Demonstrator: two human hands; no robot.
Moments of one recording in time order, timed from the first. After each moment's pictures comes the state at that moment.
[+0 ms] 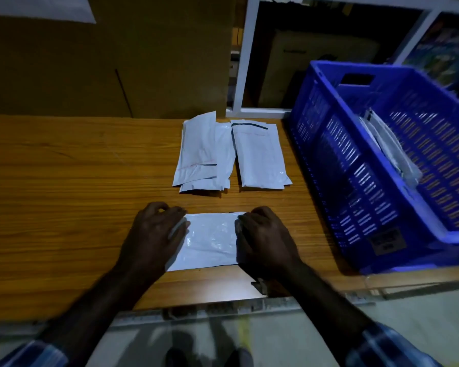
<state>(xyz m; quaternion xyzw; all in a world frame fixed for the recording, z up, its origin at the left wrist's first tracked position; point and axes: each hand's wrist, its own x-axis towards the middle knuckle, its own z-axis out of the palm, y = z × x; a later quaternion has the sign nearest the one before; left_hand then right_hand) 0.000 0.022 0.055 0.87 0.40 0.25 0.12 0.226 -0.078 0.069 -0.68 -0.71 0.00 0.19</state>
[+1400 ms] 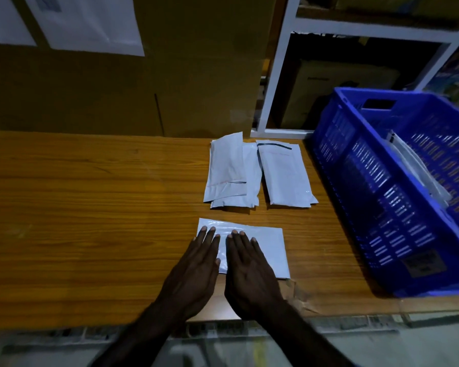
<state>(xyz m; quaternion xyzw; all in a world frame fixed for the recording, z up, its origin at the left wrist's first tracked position) -0.013 -0.002 0.019 0.91 0.36 0.18 0.12 0.134 -0.071 0.019 -0.70 -0.70 0.00 0.14</state>
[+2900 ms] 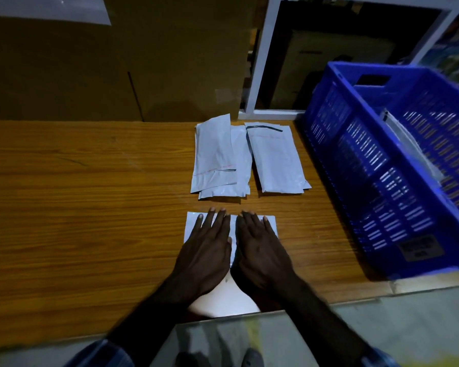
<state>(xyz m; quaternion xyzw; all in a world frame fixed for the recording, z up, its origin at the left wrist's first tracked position) 0.035 0.017 0.026 0.93 0.36 0.09 0.06 0.174 -0.057 0.024 -0.72 -0.69 0.00 0.09</state>
